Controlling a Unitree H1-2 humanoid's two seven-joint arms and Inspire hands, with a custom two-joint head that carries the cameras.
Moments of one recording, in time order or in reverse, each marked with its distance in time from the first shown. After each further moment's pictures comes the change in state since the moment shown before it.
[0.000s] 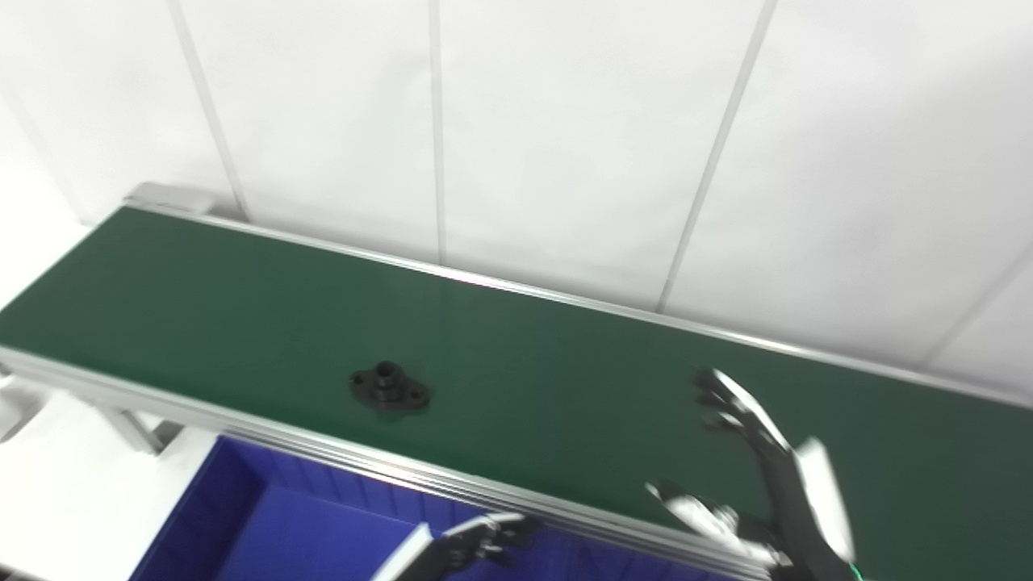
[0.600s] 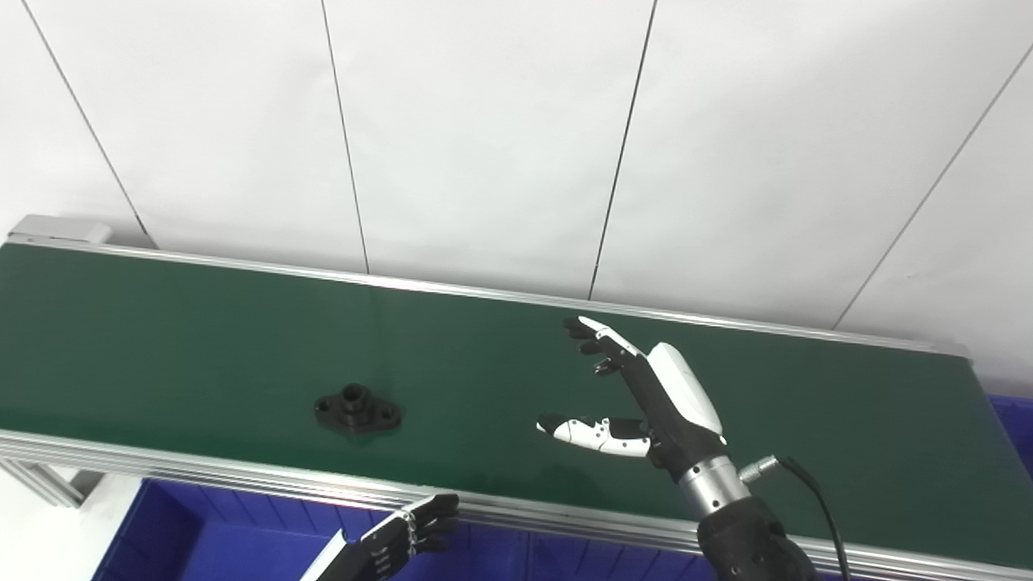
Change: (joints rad) left arm 0.035 -0.159 0.327 0.001 -0.174 0.000 -0.472; right arm -0.225 0.046 0.051 0.144 -0.140 0.234 0.130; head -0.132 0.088
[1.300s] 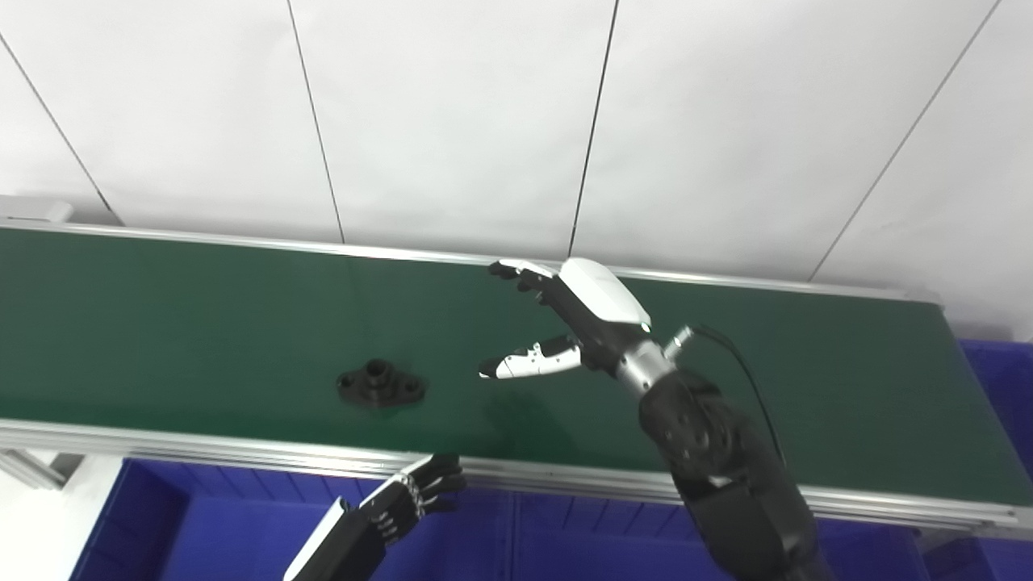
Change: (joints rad) left arm 0.013 -0.158 0.155 -0.031 -0.021 0.000 -0.248; right arm -0.258 0.003 0.117 0.202 -0.102 0.066 0.149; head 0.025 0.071
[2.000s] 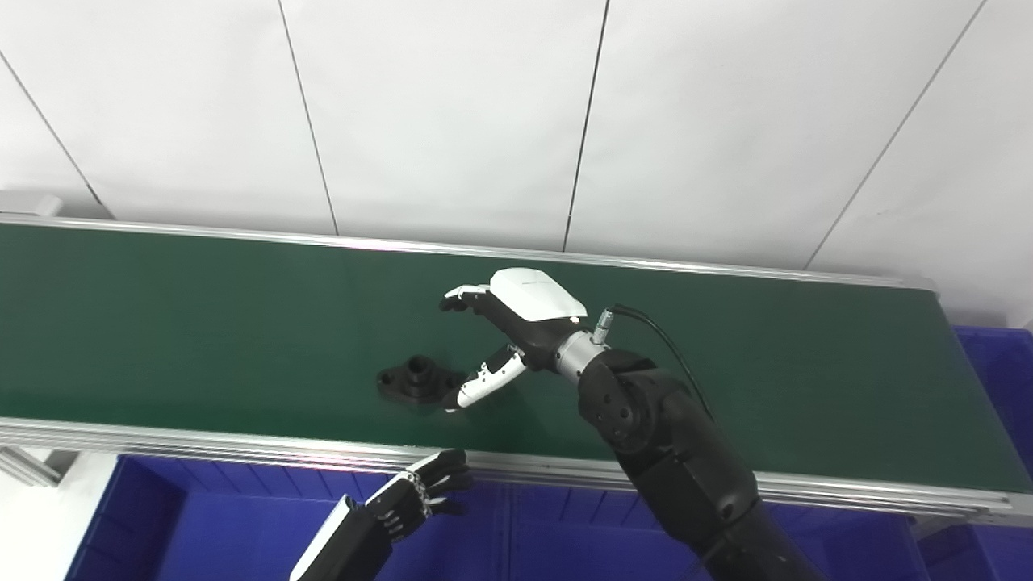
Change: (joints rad) left arm 0.014 -0.052 0.003 -0.027 0.031 0.000 -0.014; right arm -0.045 0.059 0.116 0.114 -0.122 0.020 0.011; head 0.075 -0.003
